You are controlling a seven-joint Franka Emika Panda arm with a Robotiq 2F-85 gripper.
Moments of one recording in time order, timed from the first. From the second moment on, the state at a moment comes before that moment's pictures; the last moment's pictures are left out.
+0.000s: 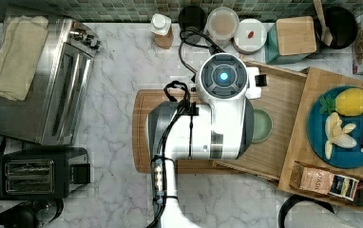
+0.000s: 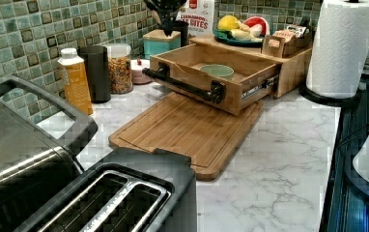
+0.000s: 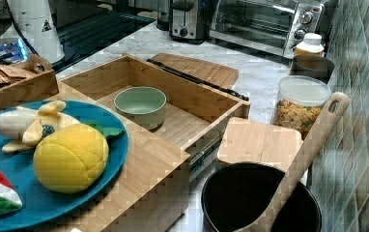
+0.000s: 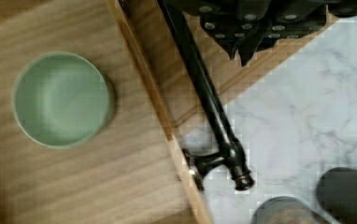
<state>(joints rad) -0.03 0.09 -0.02 -1.96 -0.05 0.53 -0.13</state>
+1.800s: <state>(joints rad) 0.03 0.35 0.02 -2.03 -0.26 0.75 -0.24</state>
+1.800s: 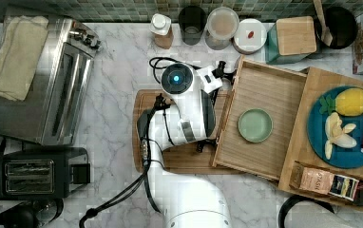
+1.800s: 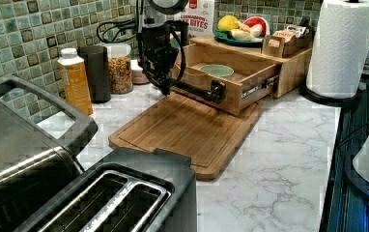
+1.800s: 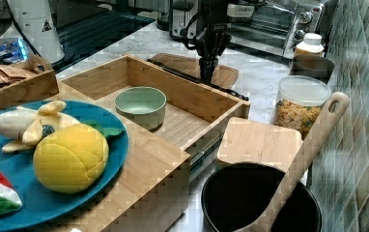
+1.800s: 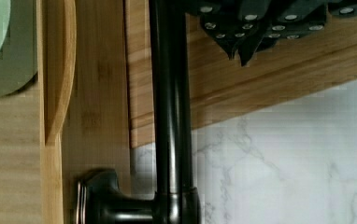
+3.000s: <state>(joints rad) -0.02 0.34 0.02 -2.06 -0.25 0.74 -0.42</state>
